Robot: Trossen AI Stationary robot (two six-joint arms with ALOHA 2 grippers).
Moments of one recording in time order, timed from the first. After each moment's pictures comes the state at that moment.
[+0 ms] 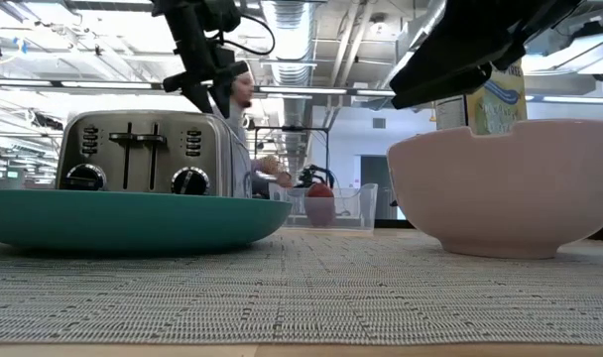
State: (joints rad) left arm 0.70 1.48 1.41 -0.87 -0.24 -0.27; right arm 0.52 1.51 0.88 -0.10 0.65 0.47
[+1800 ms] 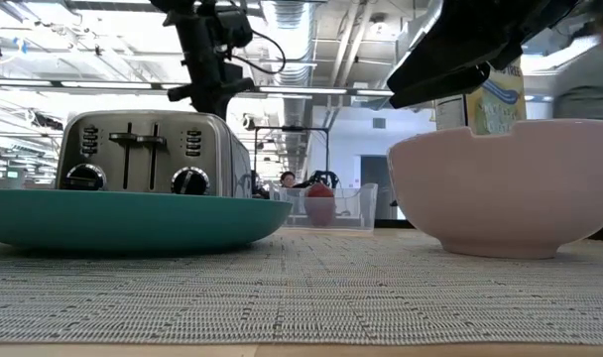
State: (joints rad) left arm 0.65 1.55 1.41 -0.91 -0.27 -0.30; right arm 0.52 1.51 0.88 -0.09 0.65 0.47
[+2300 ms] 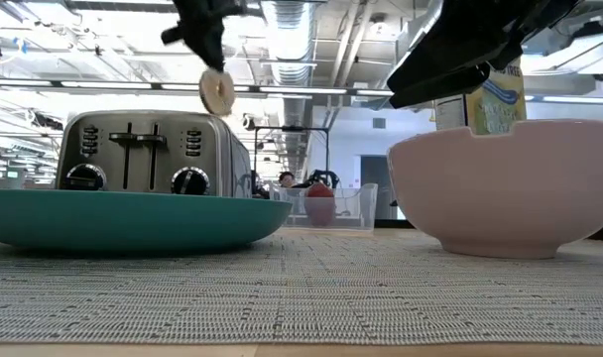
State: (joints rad) left arm 0.52 1.43 1.66 -1.14 -0.32 -0.26; right arm 0.52 1.51 0.88 -0.09 0.65 0.47
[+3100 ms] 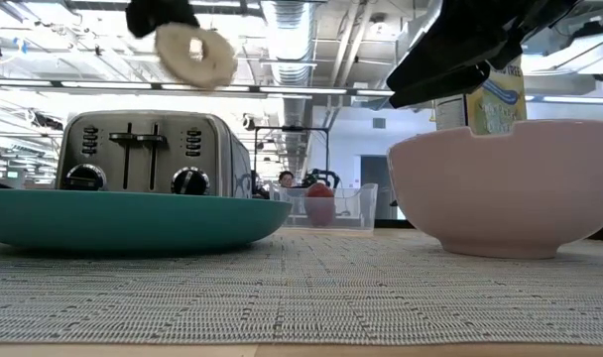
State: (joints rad) left arm -0.11 1.07 1.12 -0.80 -0.24 -0.51; right arm 0.52 1.51 0.88 -0.09 0.65 0.48
